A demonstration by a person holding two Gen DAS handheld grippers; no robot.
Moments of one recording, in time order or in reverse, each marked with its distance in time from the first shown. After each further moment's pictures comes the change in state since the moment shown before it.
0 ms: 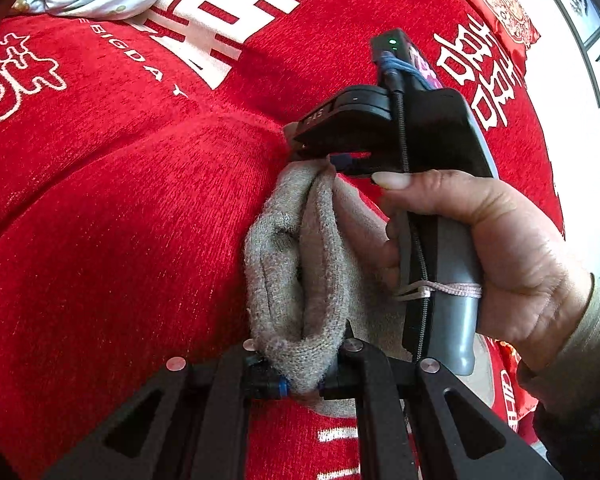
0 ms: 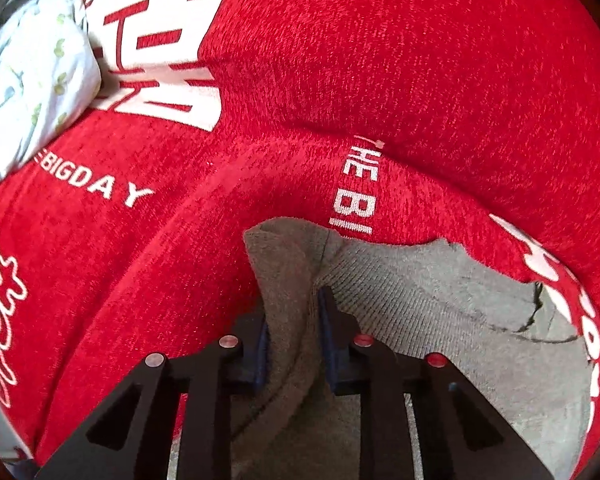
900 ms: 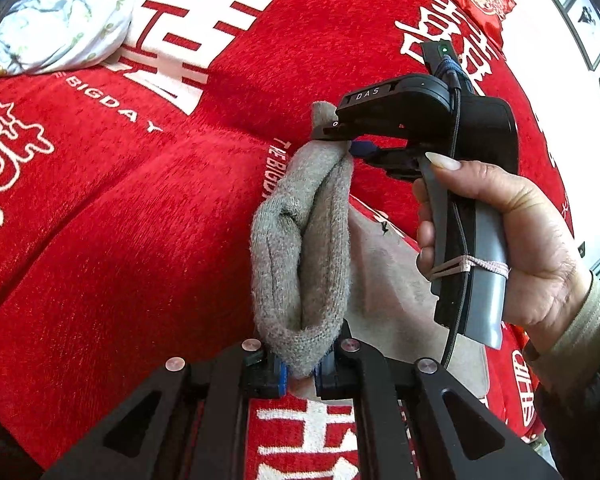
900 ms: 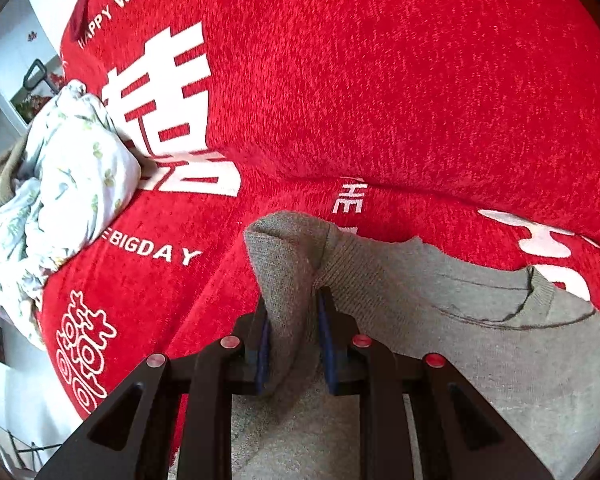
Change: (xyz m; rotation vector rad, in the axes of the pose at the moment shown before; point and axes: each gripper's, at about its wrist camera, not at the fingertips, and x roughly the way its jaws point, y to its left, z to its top) left arm -0.026 -0.057 0.006 0.122 0.012 0.065; right arm -0.069 -0.067 0.004 0.189 -0.100 0.259
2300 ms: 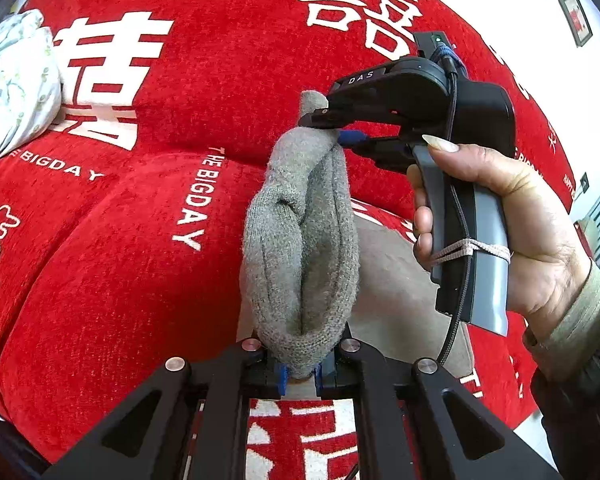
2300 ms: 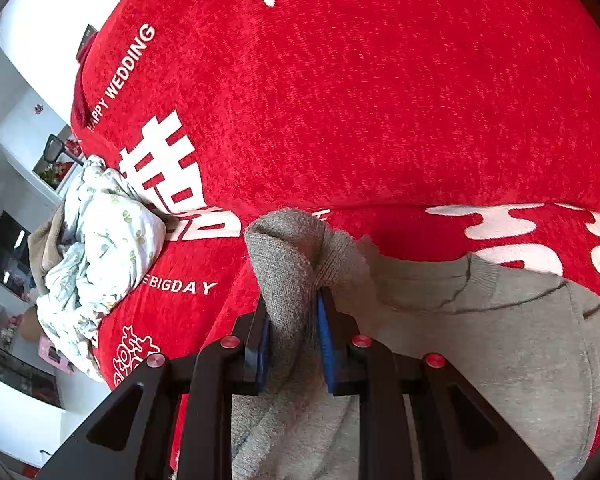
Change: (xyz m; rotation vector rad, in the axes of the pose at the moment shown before) left arm 0.008 -0.111 0.000 0.216 0.050 0.054; right arm -0.079 -0.095 -0.002 0.178 -0.083 0.162
